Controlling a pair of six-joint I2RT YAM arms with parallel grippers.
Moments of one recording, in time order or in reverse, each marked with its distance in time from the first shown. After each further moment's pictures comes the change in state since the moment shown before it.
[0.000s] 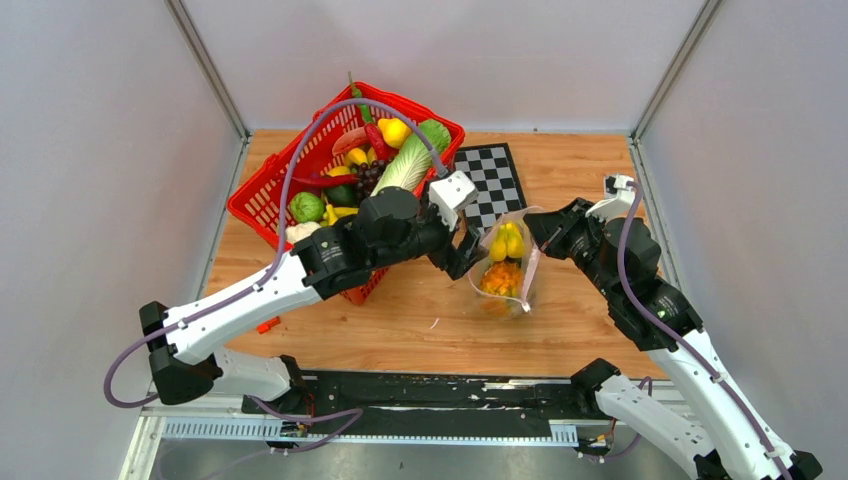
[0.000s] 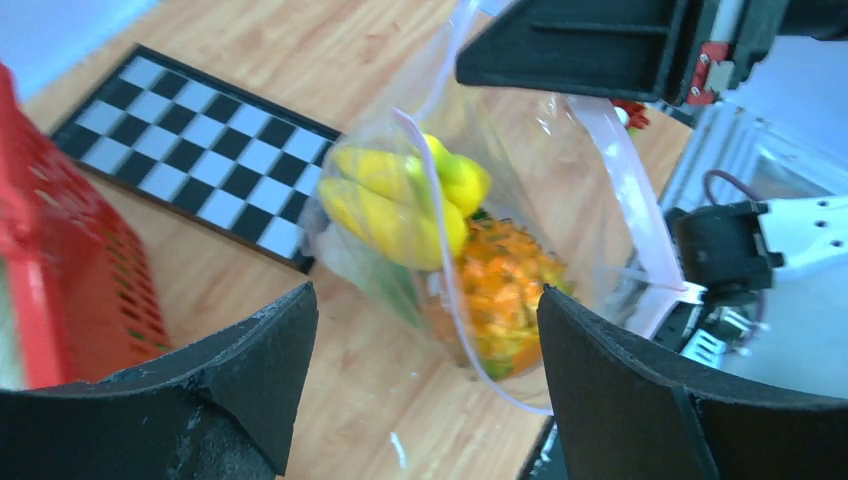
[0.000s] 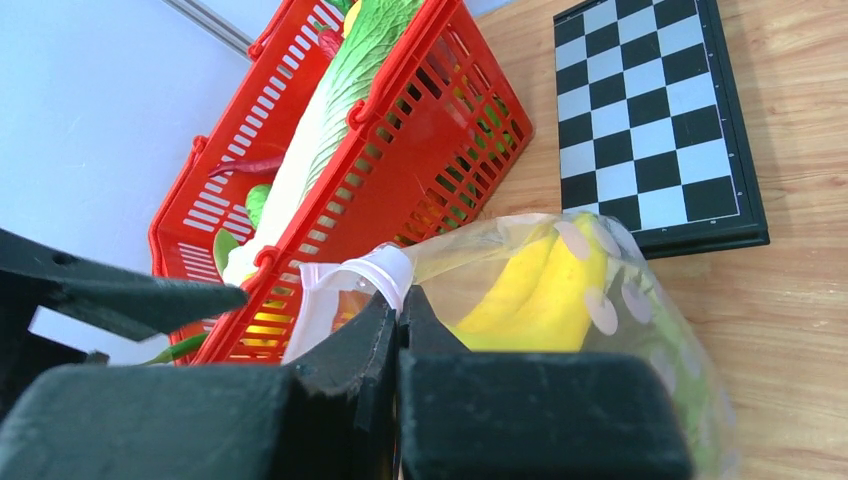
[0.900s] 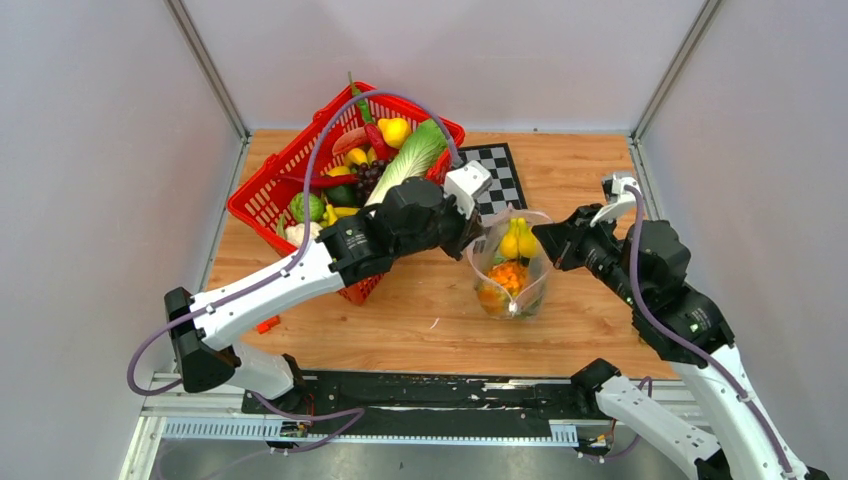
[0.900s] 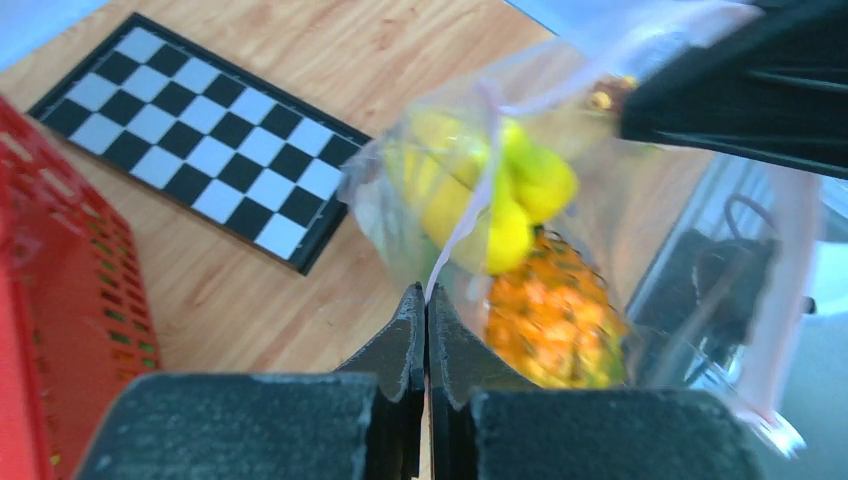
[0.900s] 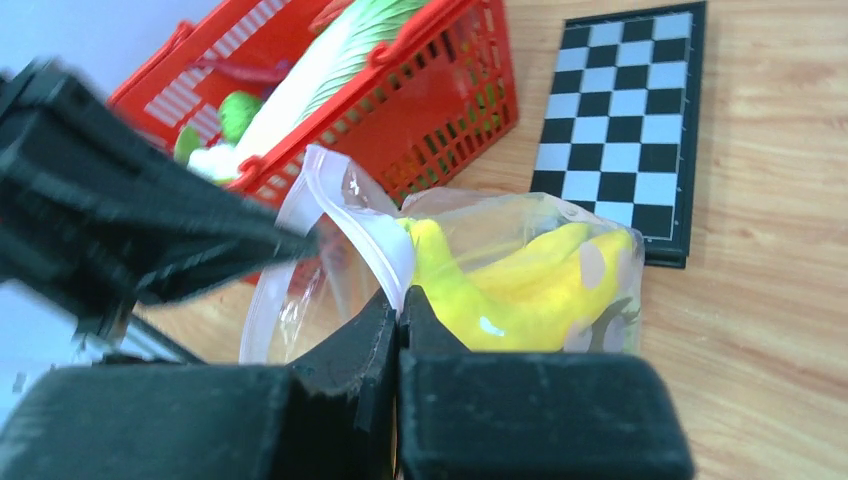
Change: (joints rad) left arm 0.011 0.104 0.035 0.005 0.006 -0.090; right arm 0.000 -0.029 0.103 -0.167 -0.089 -0.252
